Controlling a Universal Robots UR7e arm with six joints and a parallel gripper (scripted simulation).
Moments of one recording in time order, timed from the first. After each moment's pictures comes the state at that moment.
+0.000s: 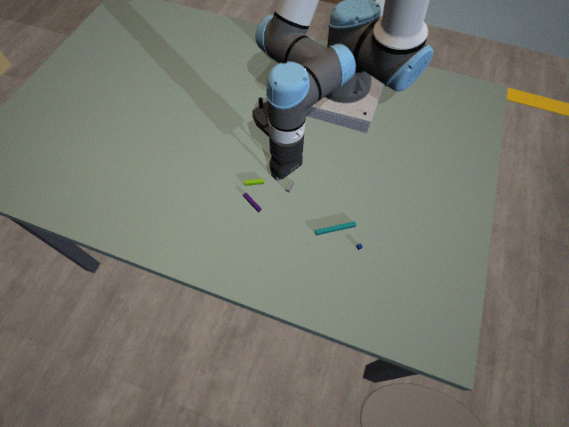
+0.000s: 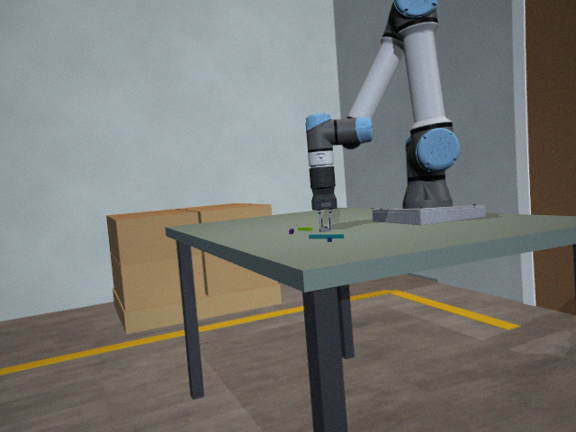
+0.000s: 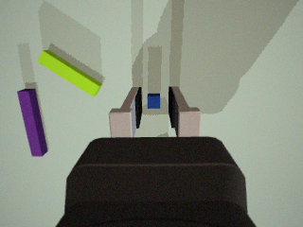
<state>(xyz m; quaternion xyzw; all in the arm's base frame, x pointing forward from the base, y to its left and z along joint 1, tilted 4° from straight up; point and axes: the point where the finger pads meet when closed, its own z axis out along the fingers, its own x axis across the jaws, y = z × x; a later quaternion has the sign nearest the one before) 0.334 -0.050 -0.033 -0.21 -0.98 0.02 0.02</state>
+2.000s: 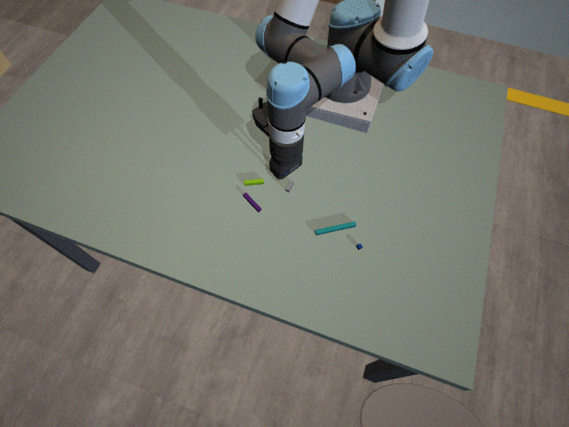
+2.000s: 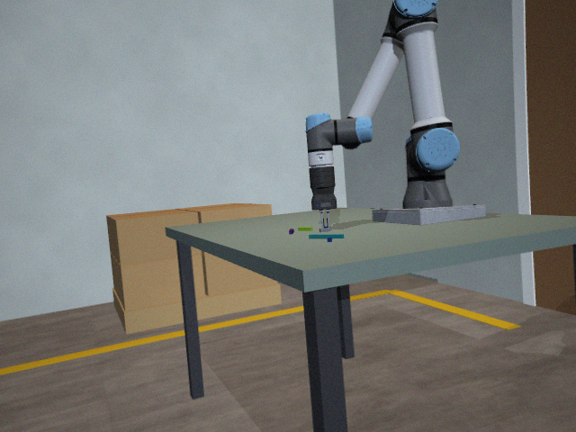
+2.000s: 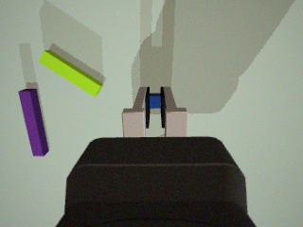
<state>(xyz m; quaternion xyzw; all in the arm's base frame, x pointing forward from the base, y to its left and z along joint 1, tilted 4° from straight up) 0.334 -0.050 -0.033 -0.21 -0.98 0.02 0.02</state>
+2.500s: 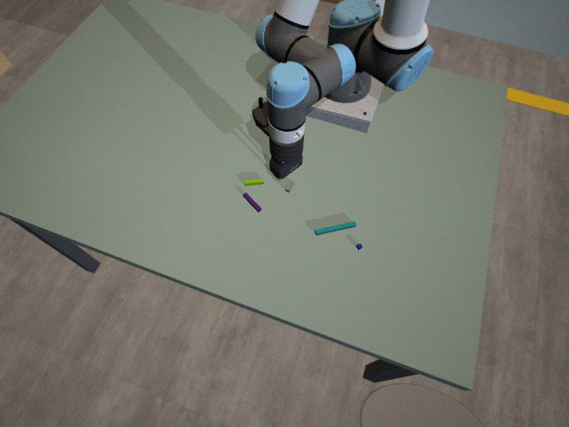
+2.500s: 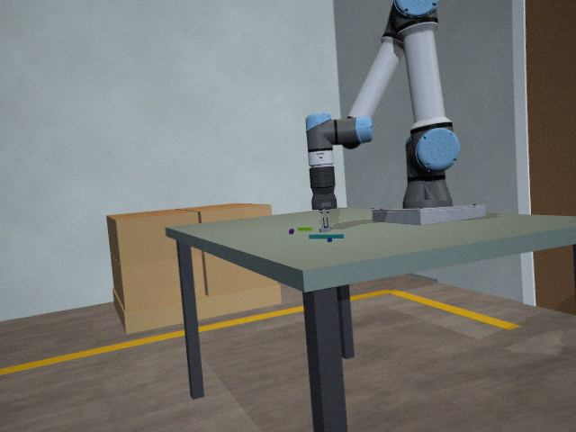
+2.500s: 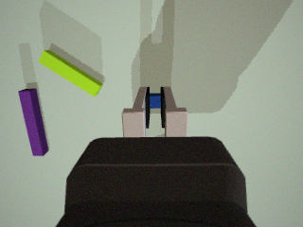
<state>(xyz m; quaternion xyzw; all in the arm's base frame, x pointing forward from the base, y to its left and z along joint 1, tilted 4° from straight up) 0.334 -0.050 -0.033 -0.21 -0.98 0.02 0.02</state>
